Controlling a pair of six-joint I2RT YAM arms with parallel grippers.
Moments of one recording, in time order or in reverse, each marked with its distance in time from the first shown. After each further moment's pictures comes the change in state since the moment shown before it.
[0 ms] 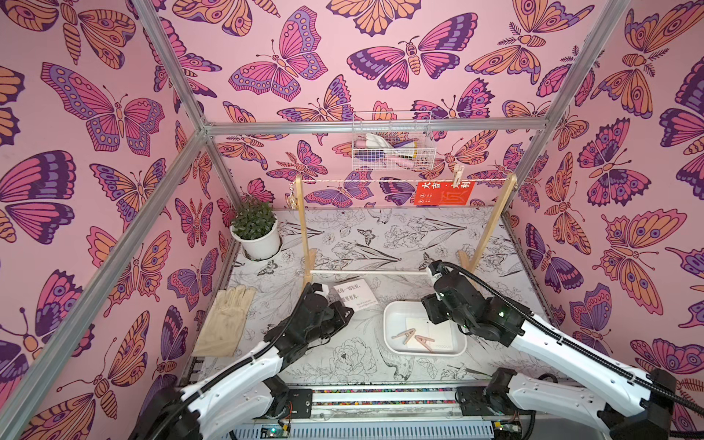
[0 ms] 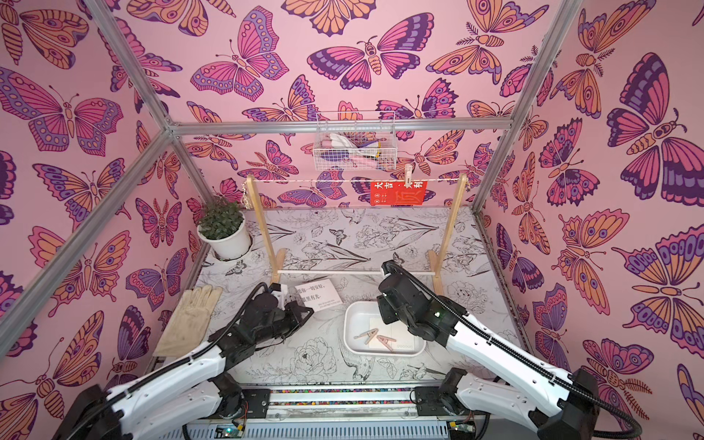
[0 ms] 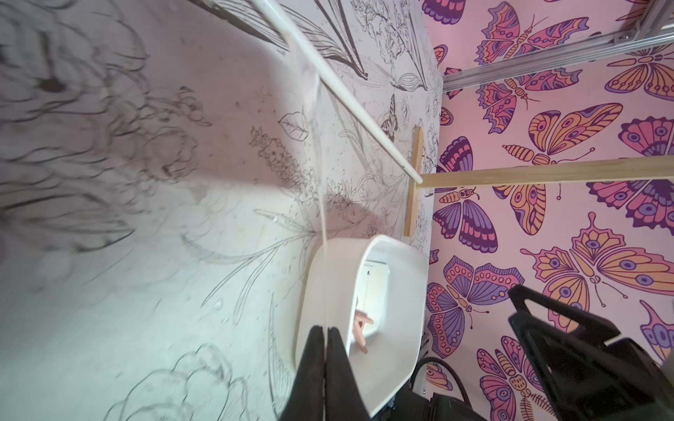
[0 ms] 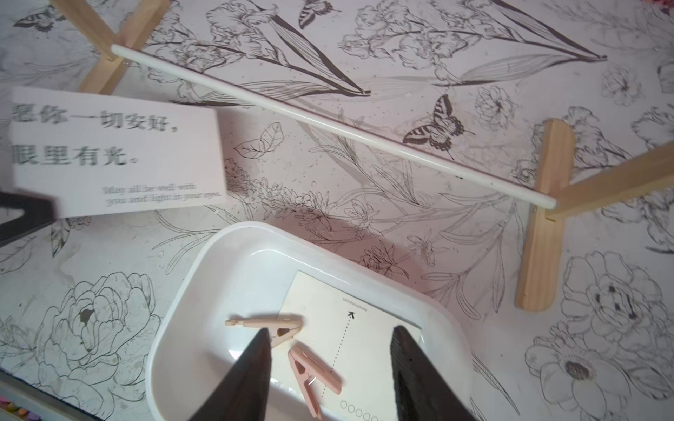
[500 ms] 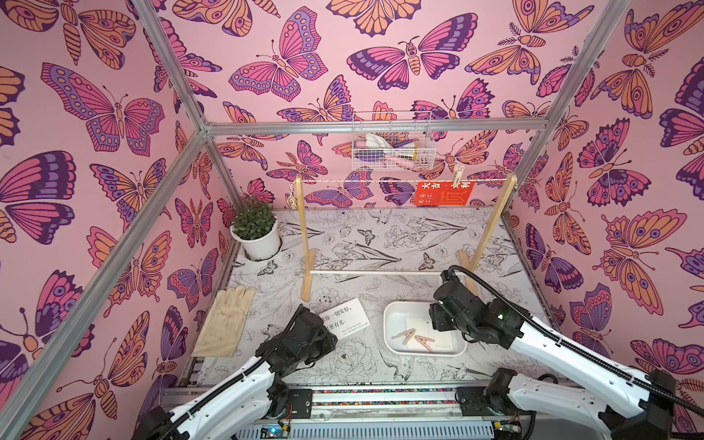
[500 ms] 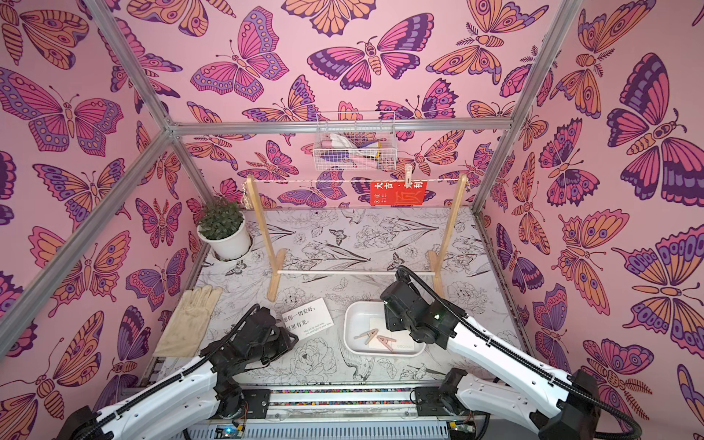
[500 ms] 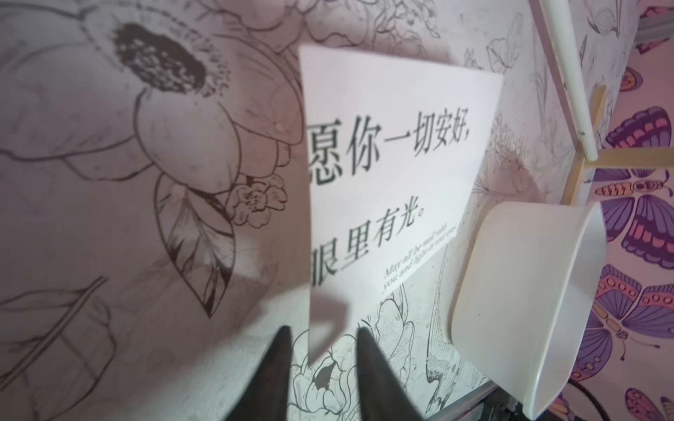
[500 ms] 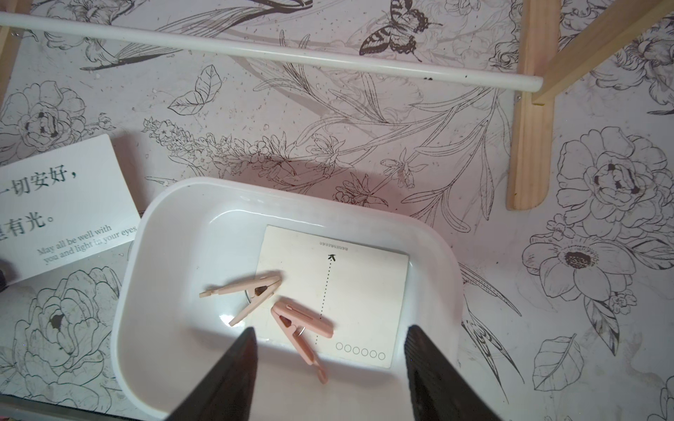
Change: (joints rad) left arm 0.012 -0.074 -0.113 -0.283 -0.056 0.056; right arm 0.000 -0.006 -0.045 -0.122 -0.006 0.210
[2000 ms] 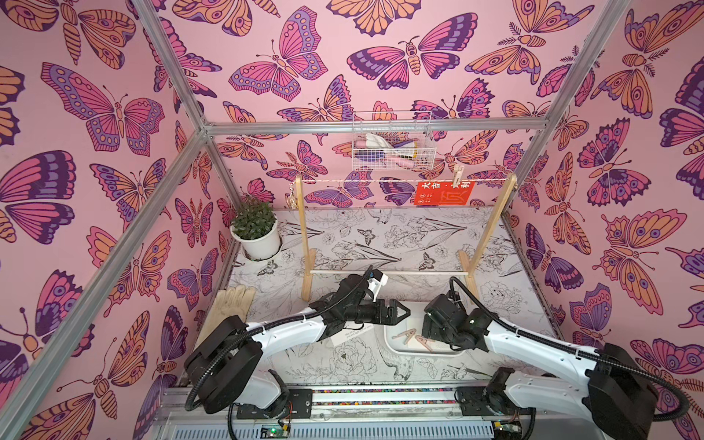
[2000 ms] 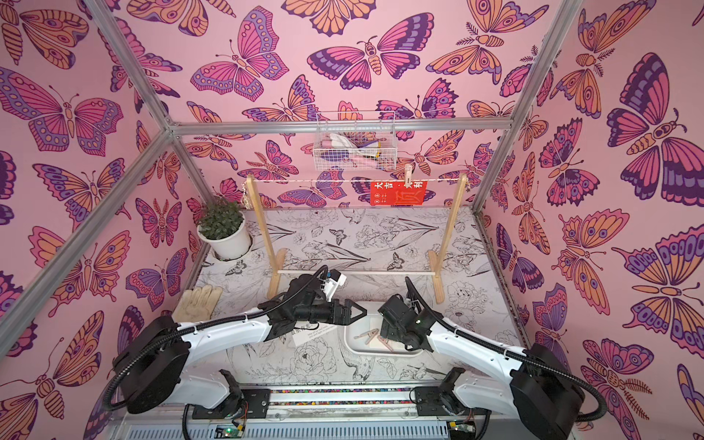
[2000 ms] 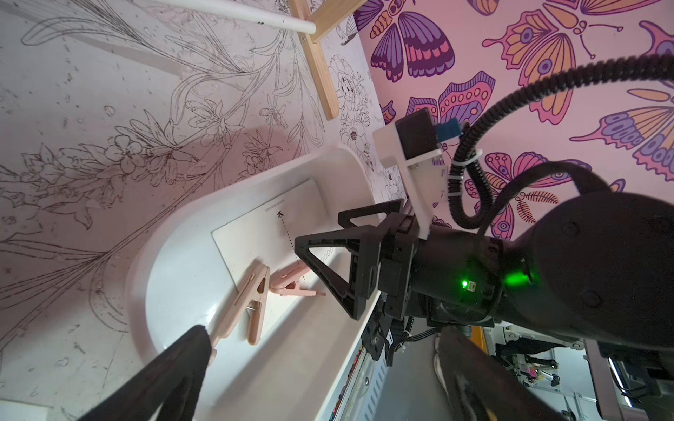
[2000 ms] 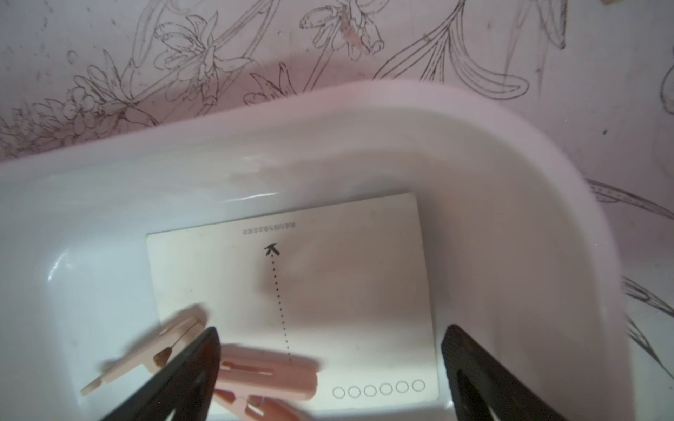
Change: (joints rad) left arm -0.173 0.664 0.434 0.602 0.405 0.320; right arm -0.062 0.162 -0.291 0.267 -0.066 0.357
